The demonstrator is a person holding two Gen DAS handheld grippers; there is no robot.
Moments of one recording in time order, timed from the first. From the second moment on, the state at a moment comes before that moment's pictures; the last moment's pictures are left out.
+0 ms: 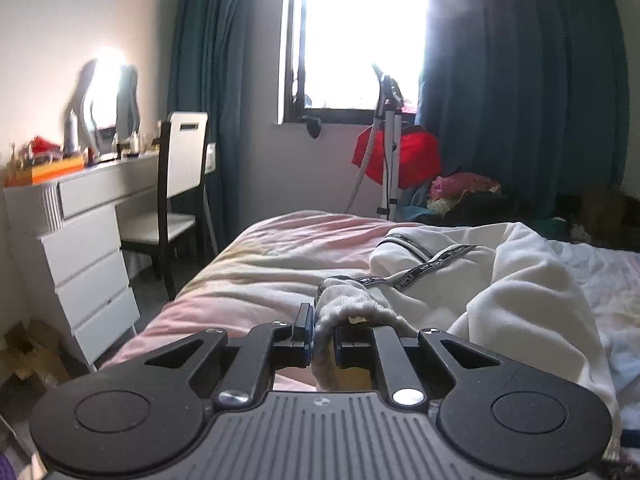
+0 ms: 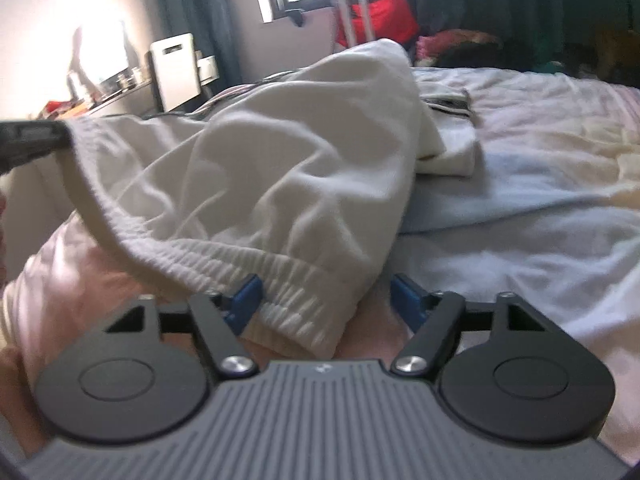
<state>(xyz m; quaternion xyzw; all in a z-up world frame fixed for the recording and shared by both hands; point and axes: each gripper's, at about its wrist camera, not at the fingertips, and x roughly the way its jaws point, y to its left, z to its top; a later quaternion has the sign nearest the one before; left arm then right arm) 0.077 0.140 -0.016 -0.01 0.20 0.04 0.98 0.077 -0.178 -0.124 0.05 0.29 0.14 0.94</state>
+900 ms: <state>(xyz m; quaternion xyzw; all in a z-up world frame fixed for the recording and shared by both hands) 0.072 0.142 0.005 -0.05 0.22 0.05 0.97 0.048 -0.190 -0.102 0.05 0.25 0.11 0.96</state>
